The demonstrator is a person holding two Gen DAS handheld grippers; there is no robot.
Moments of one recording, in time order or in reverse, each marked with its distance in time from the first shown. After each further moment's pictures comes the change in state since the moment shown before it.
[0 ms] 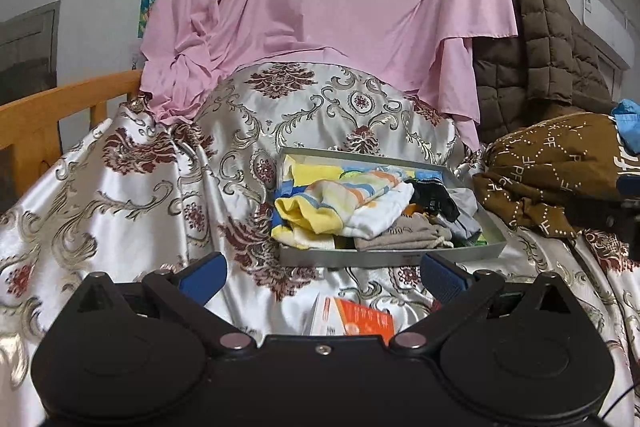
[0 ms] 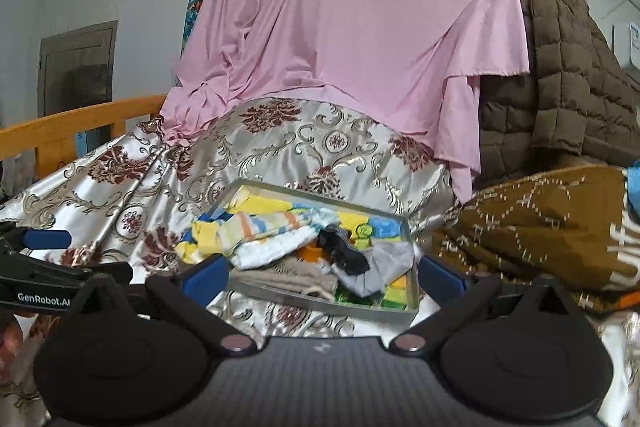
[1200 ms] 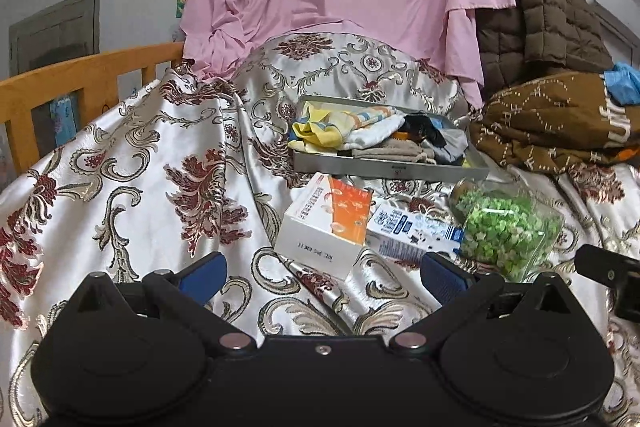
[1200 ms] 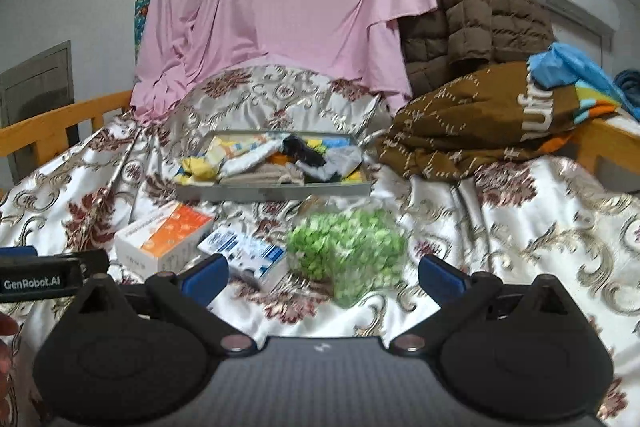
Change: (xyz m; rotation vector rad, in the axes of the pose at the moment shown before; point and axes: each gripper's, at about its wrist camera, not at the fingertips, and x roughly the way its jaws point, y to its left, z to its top) left arm -0.113 -0.049 -0.095 0.003 0.057 0.118; right arm -0.126 0.005 -0.127 0.209 0.056 -0.104
